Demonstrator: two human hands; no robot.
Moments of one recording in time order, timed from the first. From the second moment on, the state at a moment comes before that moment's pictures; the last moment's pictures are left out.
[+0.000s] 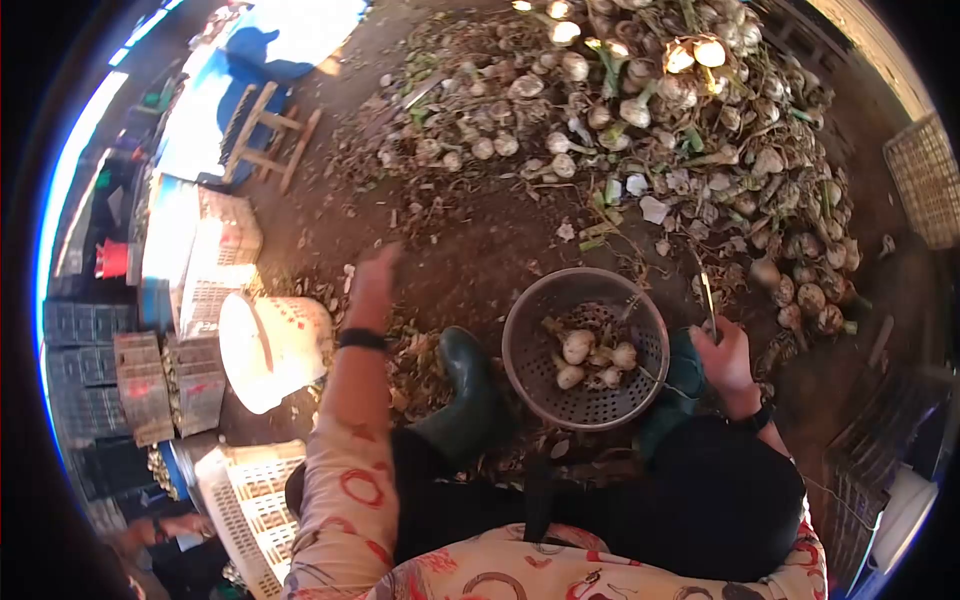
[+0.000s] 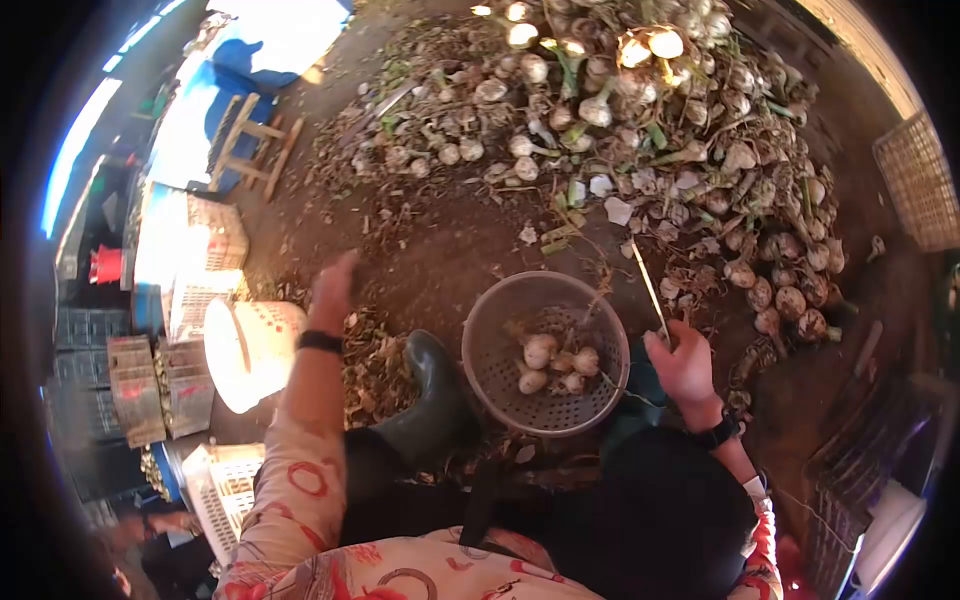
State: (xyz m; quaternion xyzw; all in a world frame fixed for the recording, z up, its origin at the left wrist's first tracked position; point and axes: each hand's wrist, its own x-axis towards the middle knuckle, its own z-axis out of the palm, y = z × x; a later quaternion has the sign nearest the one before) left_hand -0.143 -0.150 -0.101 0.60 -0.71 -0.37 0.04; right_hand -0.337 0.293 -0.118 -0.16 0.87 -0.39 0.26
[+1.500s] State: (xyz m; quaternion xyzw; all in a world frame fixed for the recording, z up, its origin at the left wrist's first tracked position) left_hand -0.269 0.128 -0.051 0.09 -0.78 -0.61 0.07; right_hand -0.357 0.308 -0.125 -0.17 0.91 -0.35 0.15
